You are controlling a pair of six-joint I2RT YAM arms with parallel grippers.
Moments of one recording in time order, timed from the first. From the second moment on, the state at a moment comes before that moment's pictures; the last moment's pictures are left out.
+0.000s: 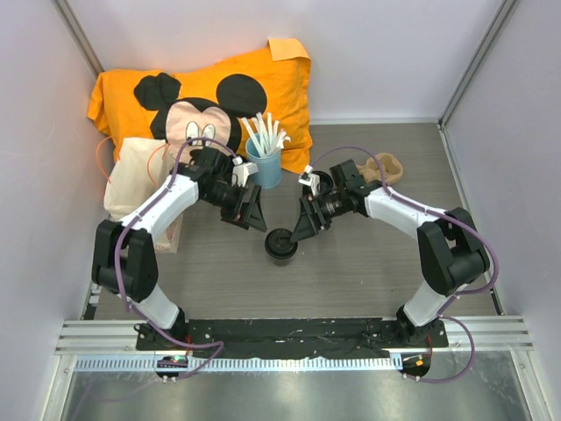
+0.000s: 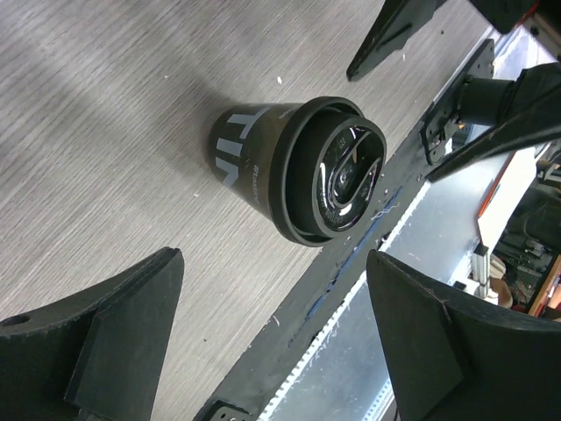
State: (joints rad) left arm -0.33 1.63 1.26 -0.84 0.77 -0.02; right arm 0.44 1.66 1.06 -0.37 -1.01 0.05
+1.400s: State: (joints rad) left arm -0.35 1.60 1.20 -0.80 0.70 -0.03; right arm 0.54 1.77 1.12 -0.34 -0.87 0.13
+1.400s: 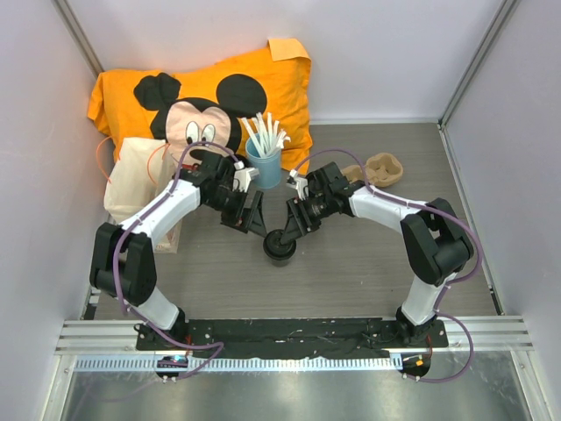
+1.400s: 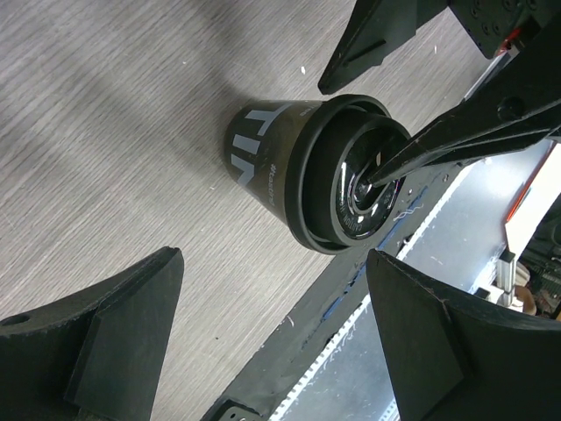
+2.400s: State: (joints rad) left arm -0.44 1.62 1.14 -0.78 0.70 -0.05; right arm 0.55 1.77 1.12 -0.33 -0.87 0.13
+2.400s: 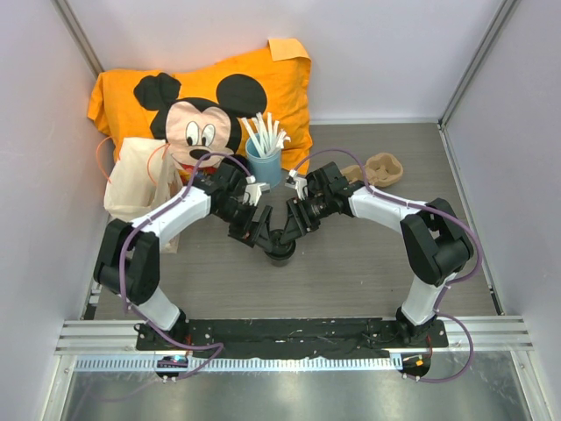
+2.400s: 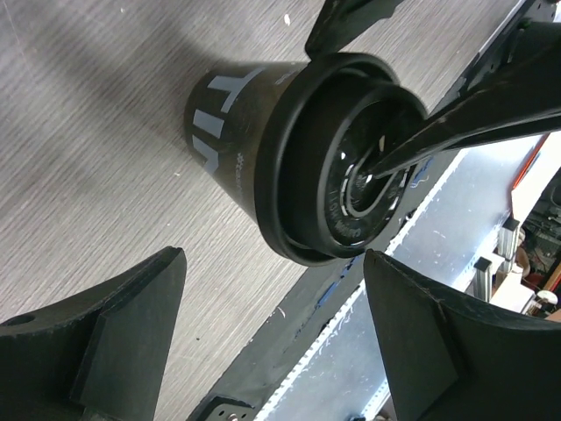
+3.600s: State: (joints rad) left arm -0.34 1.60 1.02 -0.64 0.80 -0.08; right arm 0.55 1.77 1.12 -0.31 -0.87 0.13
